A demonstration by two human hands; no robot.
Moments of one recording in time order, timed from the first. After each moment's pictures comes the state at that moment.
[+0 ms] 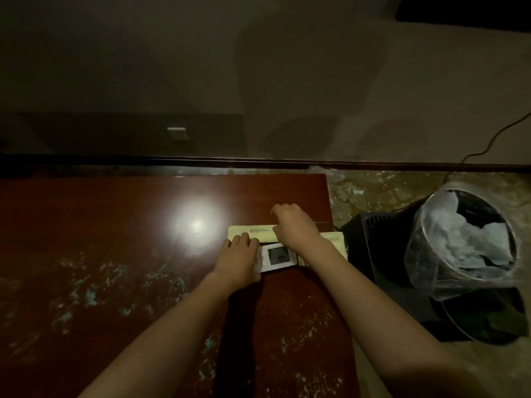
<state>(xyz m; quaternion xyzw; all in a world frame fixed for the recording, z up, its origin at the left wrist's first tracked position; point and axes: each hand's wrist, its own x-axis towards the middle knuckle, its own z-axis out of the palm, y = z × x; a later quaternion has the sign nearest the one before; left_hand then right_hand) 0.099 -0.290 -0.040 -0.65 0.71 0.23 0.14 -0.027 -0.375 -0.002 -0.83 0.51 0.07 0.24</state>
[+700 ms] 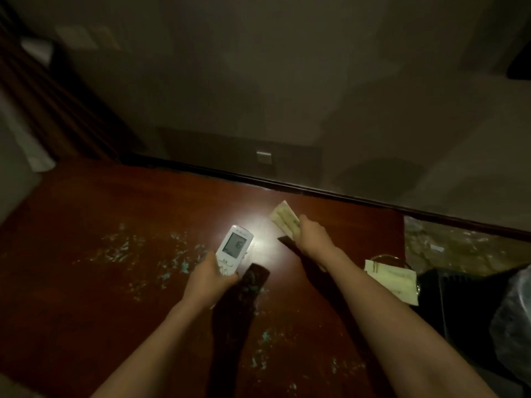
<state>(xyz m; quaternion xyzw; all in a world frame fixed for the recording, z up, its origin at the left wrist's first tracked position) 0.216 -0.161 0.030 -0.88 0.33 0.30 -0.17 0.068 -0.348 0.020 -0.81 0.48 0.06 0.35</state>
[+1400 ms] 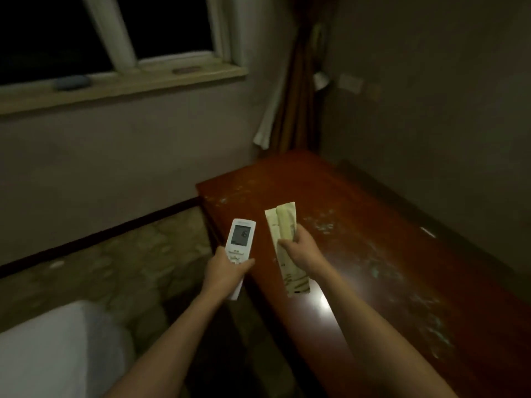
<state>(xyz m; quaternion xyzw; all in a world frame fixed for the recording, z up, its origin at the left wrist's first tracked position) 0.336 0.260 0.099 -0.88 -0.03 0.13 -0.46 0.311 0.091 0.148 -0.79 0.20 0.07 0.57</state>
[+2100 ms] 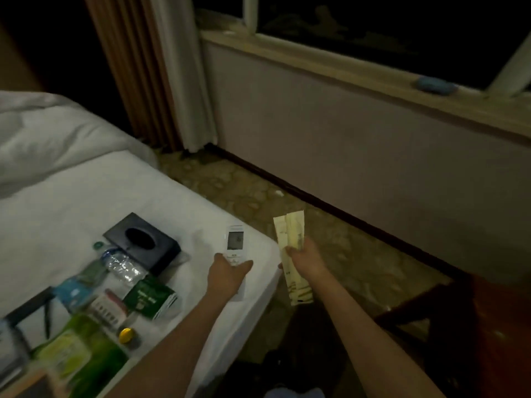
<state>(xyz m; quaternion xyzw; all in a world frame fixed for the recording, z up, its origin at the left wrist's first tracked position) 0.297 0.679 0.050 -0.63 -0.54 -0.13 -0.54 0.430 0.573 0.111 -0.80 -0.17 0.36 0.44</state>
